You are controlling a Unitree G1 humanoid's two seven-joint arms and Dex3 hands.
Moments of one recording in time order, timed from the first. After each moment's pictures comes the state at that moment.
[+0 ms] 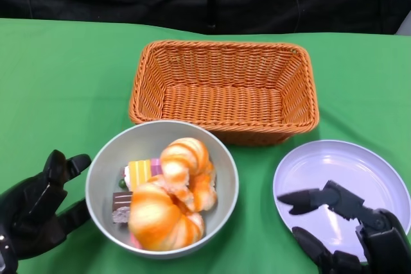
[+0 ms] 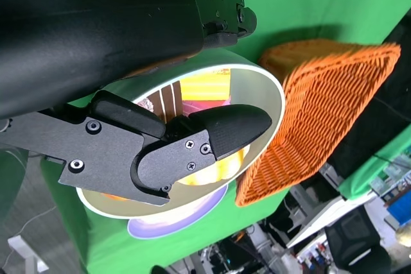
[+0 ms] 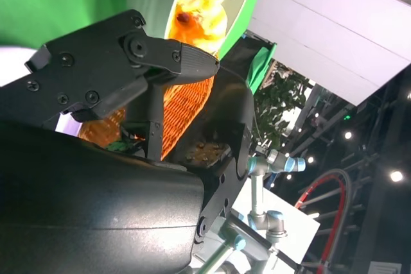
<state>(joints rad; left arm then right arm) -0.10 0.23 0.38 -0.05 -0.71 1.01 -0.29 0.23 -0.05 0.06 0.06 -0.27 -0.84 0.01</state>
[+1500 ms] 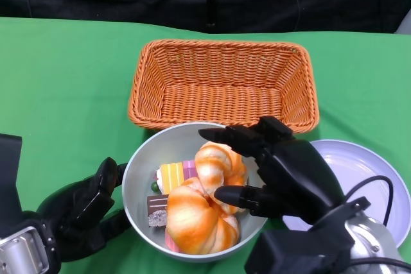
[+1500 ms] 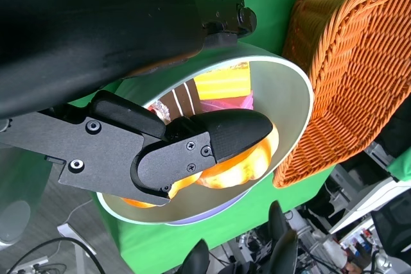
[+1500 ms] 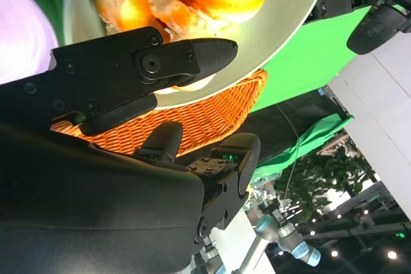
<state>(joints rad) -0.10 0.18 0.22 -0.09 -0.67 1.00 -0.26 -0.14 -0.07 0.35 -0.06 -0.72 -0.19 -0.01</state>
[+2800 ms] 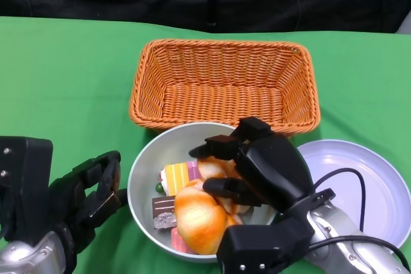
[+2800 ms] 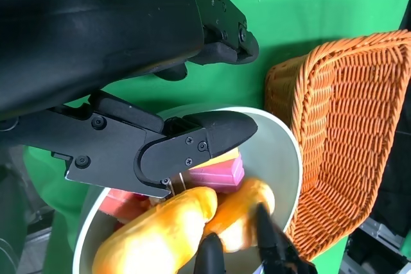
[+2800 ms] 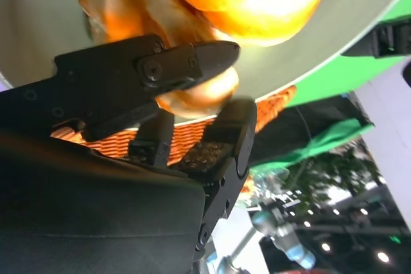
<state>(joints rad) -0.03 0.08 0.14 -0.25 -0.38 0.84 -0.04 -0.36 -0.08 0.49 0.42 -0.81 -0.31 -0.41</state>
